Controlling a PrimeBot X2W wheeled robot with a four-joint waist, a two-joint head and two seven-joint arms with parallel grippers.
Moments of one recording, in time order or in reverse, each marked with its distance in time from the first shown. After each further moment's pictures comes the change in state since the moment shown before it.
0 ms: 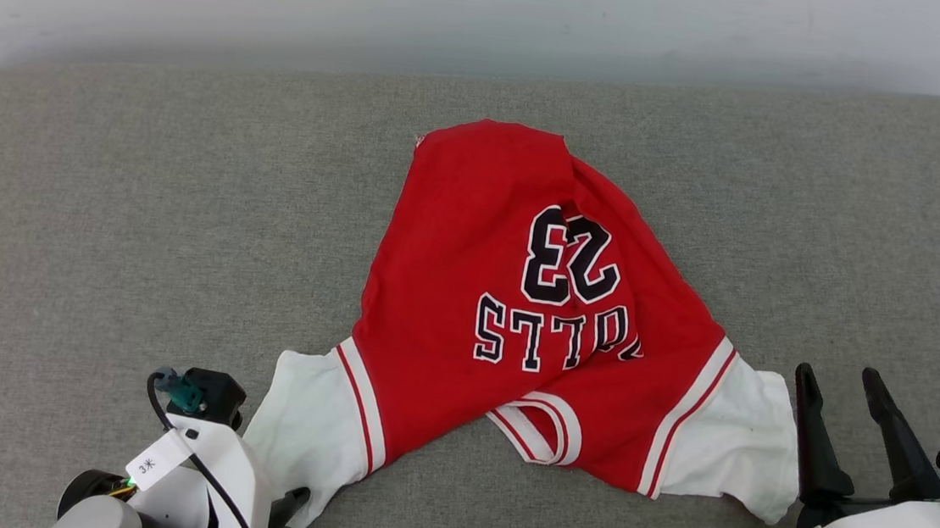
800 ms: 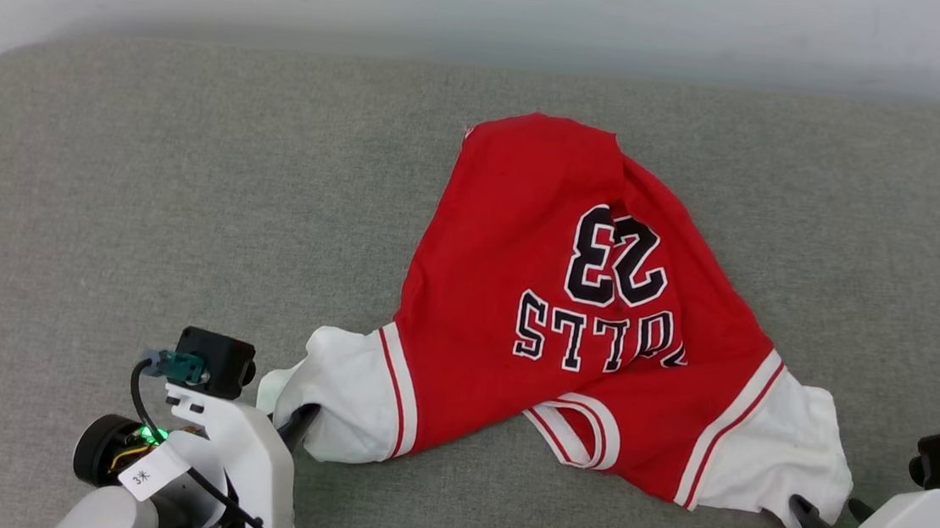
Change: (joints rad) left arm 0.008 -0.016 0.029 -0.188 0.094 0.040 -0.235; right arm 0.024 -0.123 -0.057 0.009 0.144 0.000 0.773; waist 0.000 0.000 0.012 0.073
